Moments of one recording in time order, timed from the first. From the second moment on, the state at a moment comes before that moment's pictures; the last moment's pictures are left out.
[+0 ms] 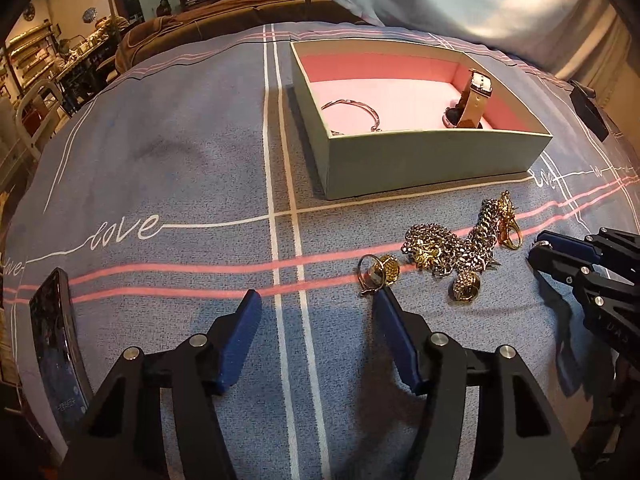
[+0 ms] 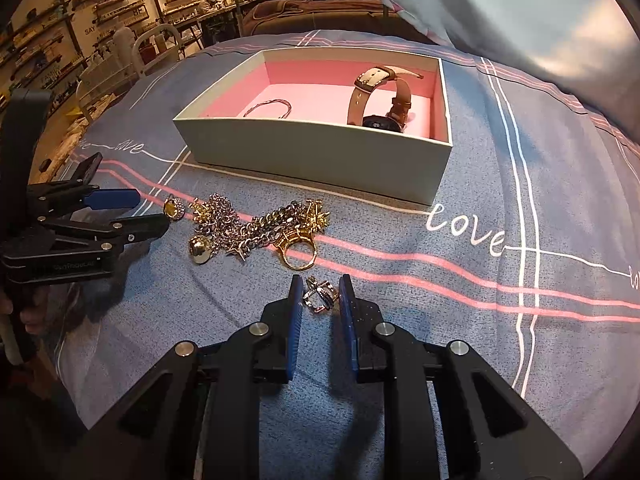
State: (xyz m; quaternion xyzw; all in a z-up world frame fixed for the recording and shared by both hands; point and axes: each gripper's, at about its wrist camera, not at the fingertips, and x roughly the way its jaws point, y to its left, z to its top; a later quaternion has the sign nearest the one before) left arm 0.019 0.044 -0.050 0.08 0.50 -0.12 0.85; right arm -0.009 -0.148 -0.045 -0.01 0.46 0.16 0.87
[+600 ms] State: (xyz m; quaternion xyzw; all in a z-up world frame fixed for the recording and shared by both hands) left arm 0.010 0.039 -0.034 0.06 0.48 -0.16 0.86; right arm -0.010 -0.149 -0.046 0.00 0.46 0.16 0.87
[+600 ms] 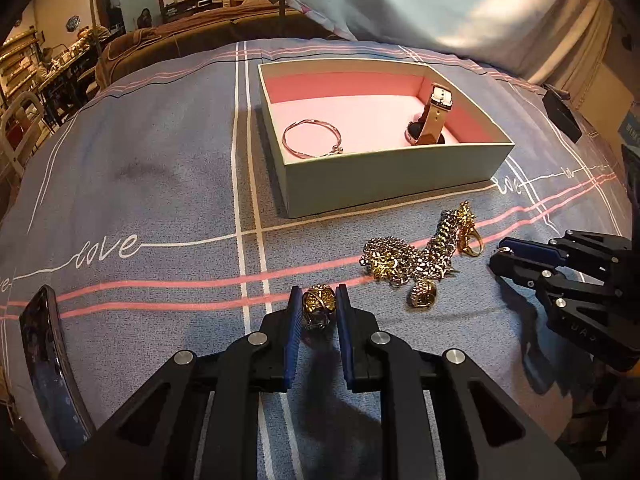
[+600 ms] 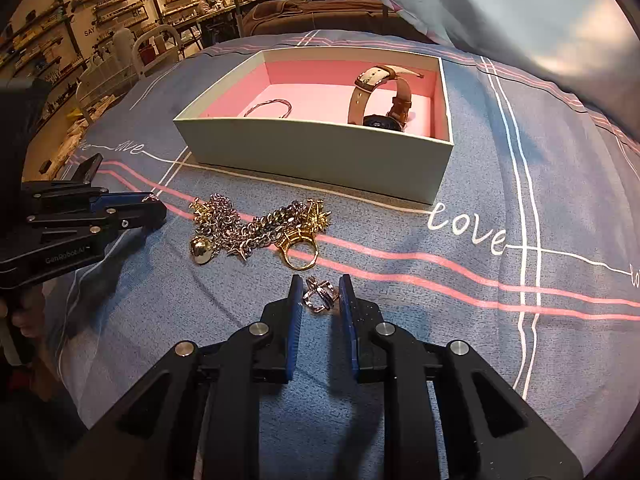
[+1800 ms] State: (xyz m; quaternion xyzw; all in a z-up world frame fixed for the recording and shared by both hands) left arm -0.005 -0.001 -0.033 0.09 0.47 -0.17 0.86; right arm -0.009 -0.145 -0.046 -0.01 0.46 0.16 0.87
